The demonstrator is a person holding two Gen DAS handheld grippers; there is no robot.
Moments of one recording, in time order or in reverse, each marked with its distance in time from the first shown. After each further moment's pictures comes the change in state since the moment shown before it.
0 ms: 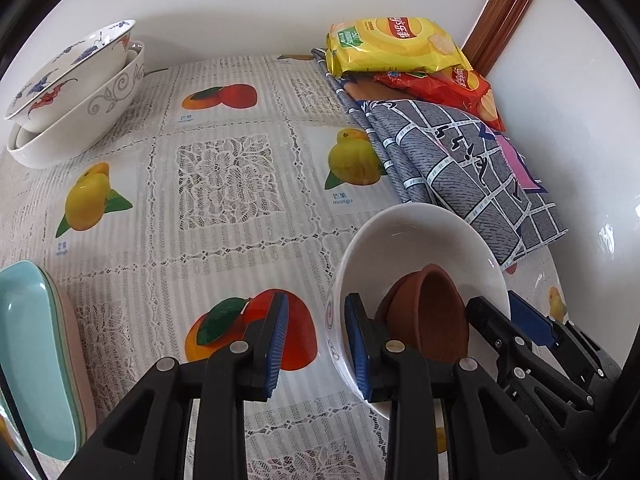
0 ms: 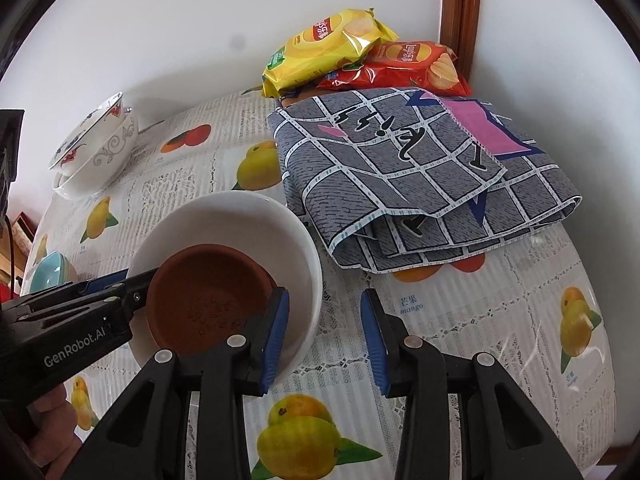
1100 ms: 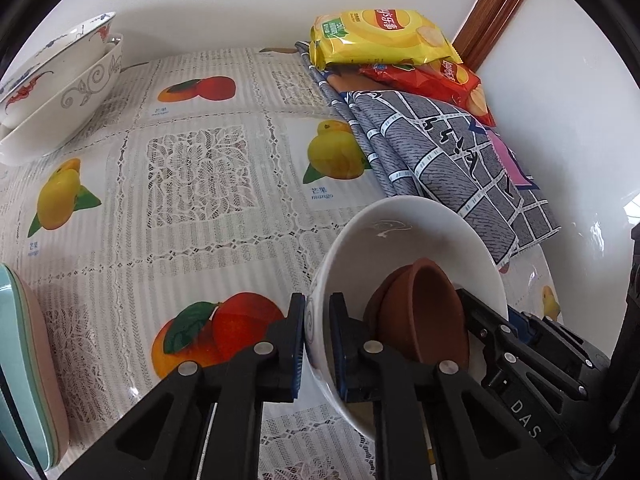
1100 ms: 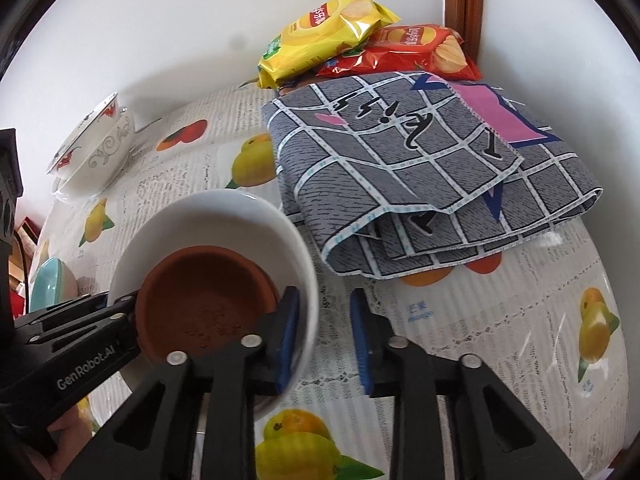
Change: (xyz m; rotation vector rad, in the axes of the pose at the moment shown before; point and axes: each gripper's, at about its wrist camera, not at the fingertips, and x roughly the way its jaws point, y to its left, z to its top) left arm 0.014 -0.005 0.001 0.006 -0.004 -0.058; right arm 0.018 -0.003 0.005 0.017 0.028 0.068
